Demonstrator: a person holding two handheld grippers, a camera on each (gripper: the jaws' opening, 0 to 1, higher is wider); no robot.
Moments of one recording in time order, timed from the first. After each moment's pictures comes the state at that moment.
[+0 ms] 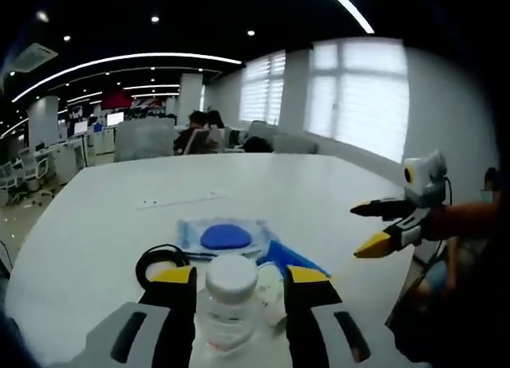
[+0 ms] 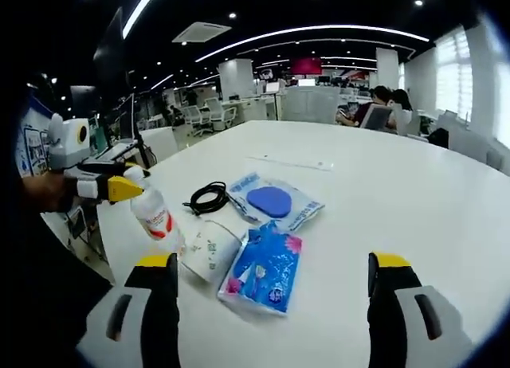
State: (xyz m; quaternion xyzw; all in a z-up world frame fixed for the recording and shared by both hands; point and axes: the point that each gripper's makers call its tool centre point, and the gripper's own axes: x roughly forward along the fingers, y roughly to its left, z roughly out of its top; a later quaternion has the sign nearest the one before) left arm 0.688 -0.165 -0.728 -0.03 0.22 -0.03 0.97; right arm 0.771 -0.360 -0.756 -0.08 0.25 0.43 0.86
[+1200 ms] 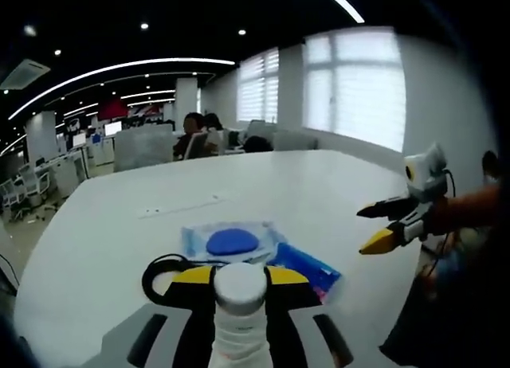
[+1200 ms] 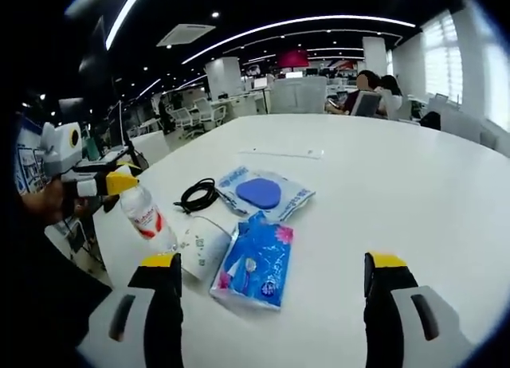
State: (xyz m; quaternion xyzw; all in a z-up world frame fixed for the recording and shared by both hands) left arm 0.697 -0.156 -0.725 0.00 0.21 -0.04 0.98; right arm 0.776 -0.370 -0.772 -0.06 0.28 0.40 0.87
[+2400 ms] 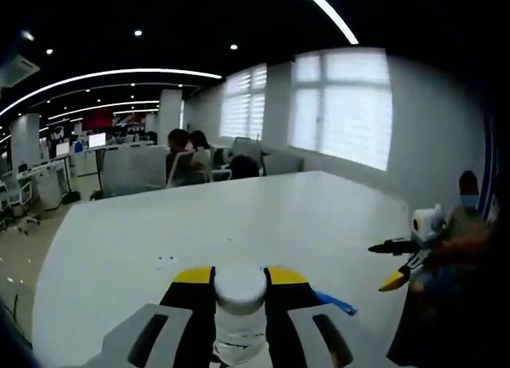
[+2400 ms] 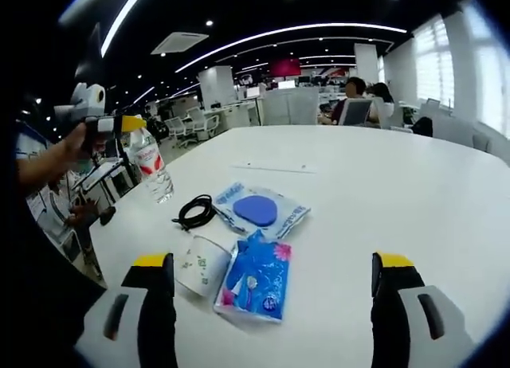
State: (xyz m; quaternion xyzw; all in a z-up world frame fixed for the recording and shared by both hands) left arm 0.767 -0.054 -0.625 -0.01 0.17 -0.10 0.98; right arm 0.783 -0.365 -0.745 -0.05 0.26 0.38 0.89
